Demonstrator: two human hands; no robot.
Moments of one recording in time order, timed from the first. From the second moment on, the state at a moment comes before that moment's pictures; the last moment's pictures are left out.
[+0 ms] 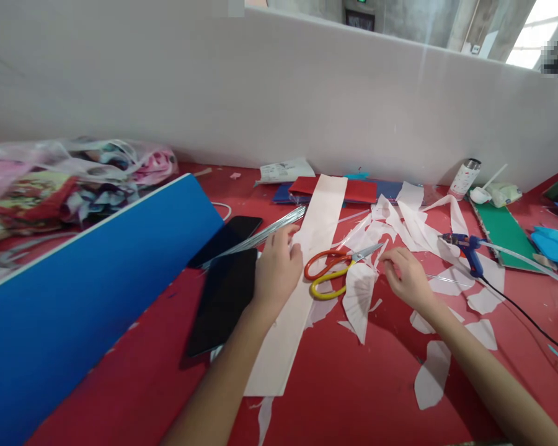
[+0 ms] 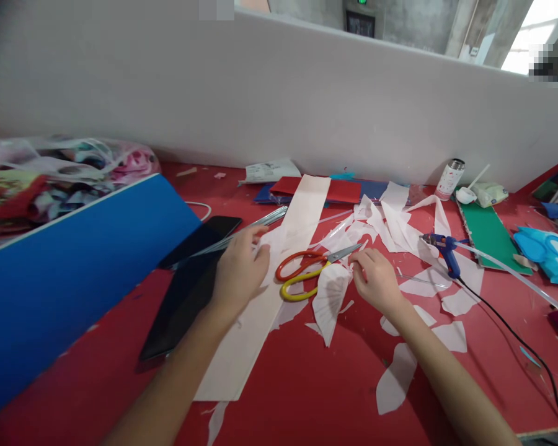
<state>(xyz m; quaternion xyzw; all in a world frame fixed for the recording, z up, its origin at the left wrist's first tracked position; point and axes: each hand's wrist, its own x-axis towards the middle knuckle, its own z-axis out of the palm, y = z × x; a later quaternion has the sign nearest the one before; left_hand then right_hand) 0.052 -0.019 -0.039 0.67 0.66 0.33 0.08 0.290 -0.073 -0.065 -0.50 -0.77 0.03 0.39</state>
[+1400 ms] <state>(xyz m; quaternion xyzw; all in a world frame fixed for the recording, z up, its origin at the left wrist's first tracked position) 0.088 -0.038 -0.073 0.76 0.47 0.28 0.35 0.305 -0.063 -0.041 -0.53 -0.64 0.42 0.36</state>
